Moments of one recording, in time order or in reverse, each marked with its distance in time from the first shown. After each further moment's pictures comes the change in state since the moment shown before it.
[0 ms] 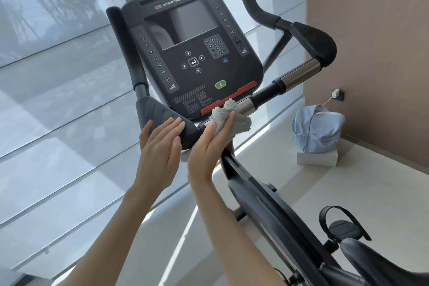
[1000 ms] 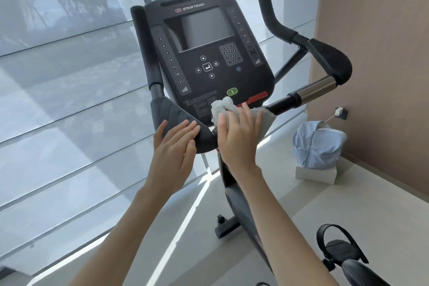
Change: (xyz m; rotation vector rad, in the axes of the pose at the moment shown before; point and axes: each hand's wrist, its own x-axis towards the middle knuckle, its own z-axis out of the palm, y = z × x) left_hand -0.002 0.004 -0.005 -0.044 0.013 0.002; right_hand 0.061 -0.008 -0.029 -0.957 -0.350 -0.612
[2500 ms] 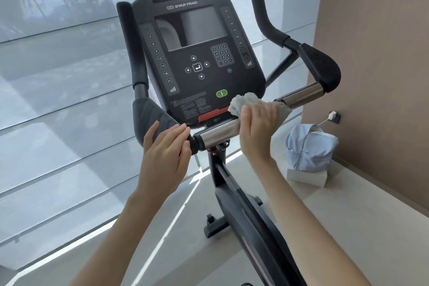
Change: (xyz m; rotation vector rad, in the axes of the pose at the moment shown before) left_hand 0.010 0.024 0.020 0.192 0.085 0.013; right_hand 0.039 0.078 -0.007 0.218 0.059 0.017
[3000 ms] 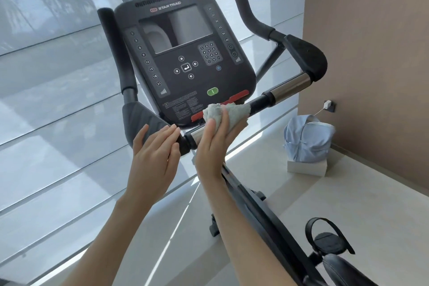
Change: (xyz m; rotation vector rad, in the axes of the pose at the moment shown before) left_hand -0.002 -0.005 -0.005 -0.017 -0.060 0.050; right_hand -0.057 -0.074 0.041 0.524 0.165 0.375
